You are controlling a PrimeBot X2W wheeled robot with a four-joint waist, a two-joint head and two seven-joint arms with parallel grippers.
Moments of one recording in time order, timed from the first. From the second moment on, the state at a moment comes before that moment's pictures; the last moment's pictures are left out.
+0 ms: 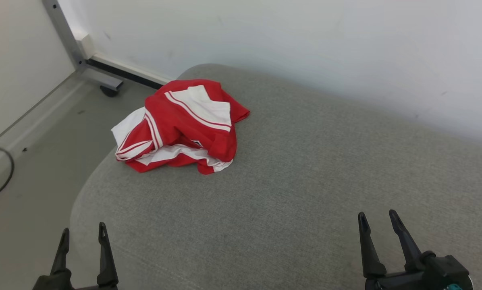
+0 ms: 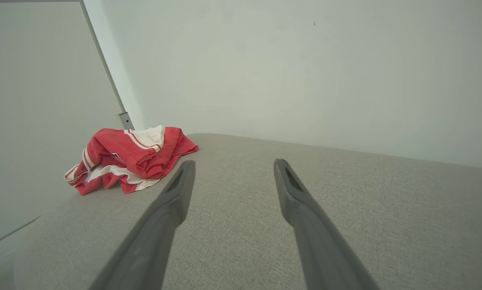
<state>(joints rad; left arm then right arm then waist) 0.00 0.14 -0.01 0.14 -0.20 0.07 -0.26 0.03 -0.05 0.06 0.12 0.18 0.13 -0.26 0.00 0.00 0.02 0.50</state>
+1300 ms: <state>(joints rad) -0.61 0.33 0.15 0.29 -0.34 0.05 -0.10 -0.11 -0.14 -0.03 0.03 0.17 0.13 -0.26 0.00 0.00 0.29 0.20</state>
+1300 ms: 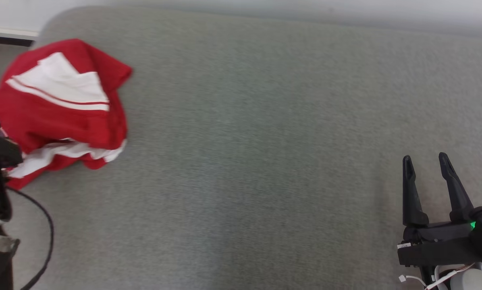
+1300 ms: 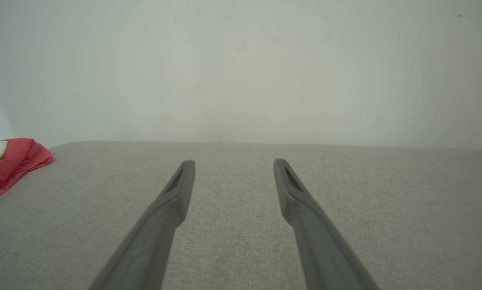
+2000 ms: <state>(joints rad) -0.61 0.43 0.15 0.59 -0.43 0.07 0.41 -0.13 -0.14 -0.01 0.04 0.18 0.13 -0.26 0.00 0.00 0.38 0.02</state>
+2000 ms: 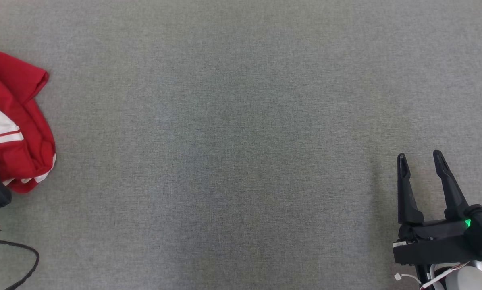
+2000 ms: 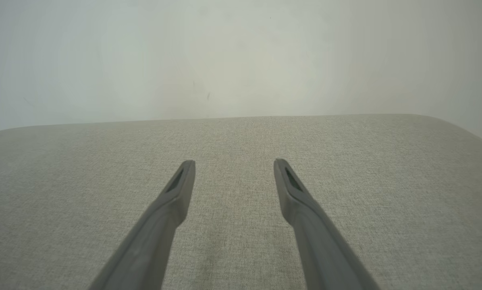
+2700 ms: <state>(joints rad) -0.69 0.45 0.13 0.45 -0.39 0.08 0.14 -0.11 -0.11 -0.01 0.06 0.18 0.13 -0.26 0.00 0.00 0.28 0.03</state>
